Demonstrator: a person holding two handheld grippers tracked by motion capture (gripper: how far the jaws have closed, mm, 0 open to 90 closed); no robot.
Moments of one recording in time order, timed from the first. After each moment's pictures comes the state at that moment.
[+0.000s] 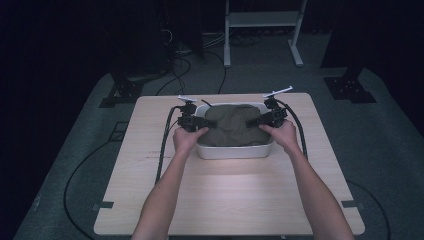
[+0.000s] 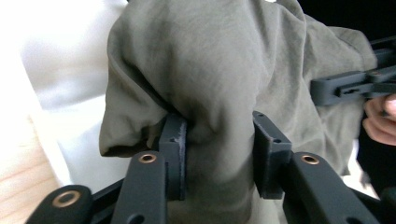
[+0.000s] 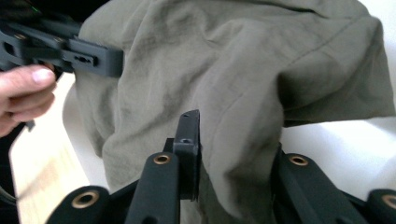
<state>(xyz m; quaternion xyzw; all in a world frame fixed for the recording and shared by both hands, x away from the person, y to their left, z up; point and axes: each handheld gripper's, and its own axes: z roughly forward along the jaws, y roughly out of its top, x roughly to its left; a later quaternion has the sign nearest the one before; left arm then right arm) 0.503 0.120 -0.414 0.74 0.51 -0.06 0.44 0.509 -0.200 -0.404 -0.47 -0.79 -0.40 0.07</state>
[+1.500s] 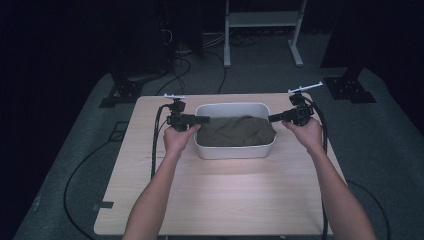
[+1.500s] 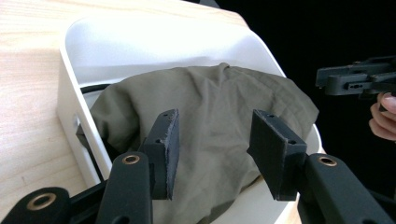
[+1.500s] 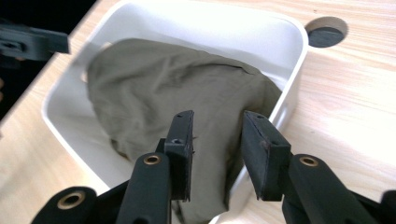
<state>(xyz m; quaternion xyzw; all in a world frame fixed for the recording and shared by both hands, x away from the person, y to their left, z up) 0.480 0.147 -0.386 0.71 0.51 -0.05 0.49 0.479 -0.262 -0.367 -0.50 -0.76 -0.41 0.00</state>
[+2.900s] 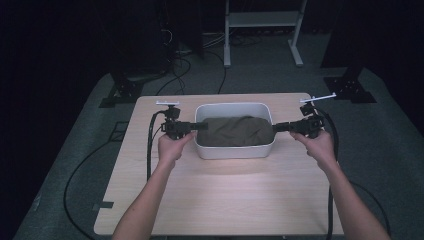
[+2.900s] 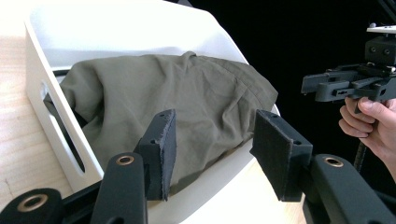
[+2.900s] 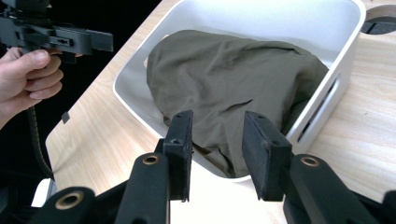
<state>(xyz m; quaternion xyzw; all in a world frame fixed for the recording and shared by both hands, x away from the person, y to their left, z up) 0.445 0.158 -0.380 0.70 0.48 -0.08 0.52 0.434 -0.279 -0.368 -0.46 -0.76 -0.47 0.05</state>
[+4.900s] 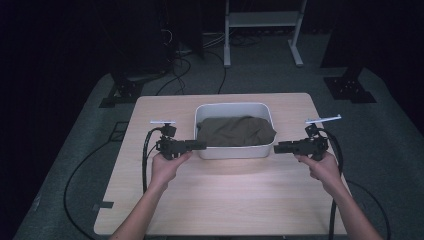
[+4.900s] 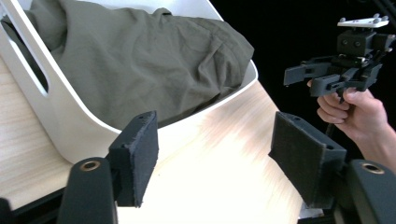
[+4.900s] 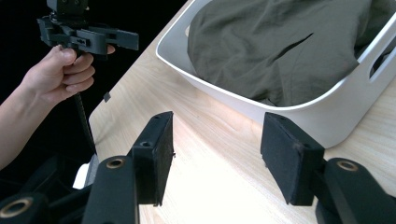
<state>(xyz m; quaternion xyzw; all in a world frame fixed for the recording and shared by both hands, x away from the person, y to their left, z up) 0.391 0.168 -0.394 0.72 0.45 -0.10 0.52 0.384 -0.286 -0.398 -0.42 -0.74 -0.50 0.10</state>
